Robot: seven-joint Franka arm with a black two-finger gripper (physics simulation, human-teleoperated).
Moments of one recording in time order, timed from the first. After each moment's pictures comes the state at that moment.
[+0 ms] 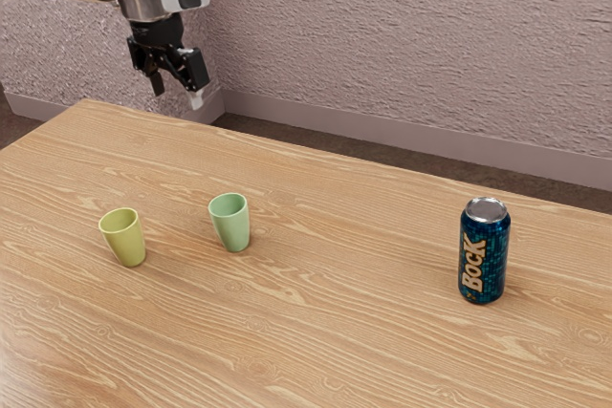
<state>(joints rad) -0.12 0.09 0.17 -1.51 0.01 1.64 0.19</state>
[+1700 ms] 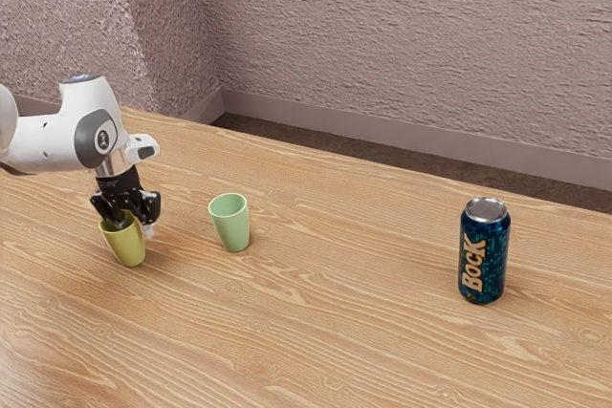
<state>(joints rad) 0.19 0.27 0.16 -2.03 -0.11 2.23 0.10</state>
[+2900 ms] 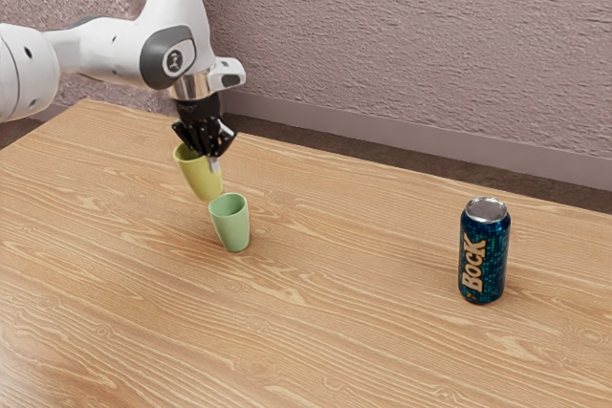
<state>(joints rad) 0.03 0.28 0.01 -1.63 0.03 1.91 0.00</state>
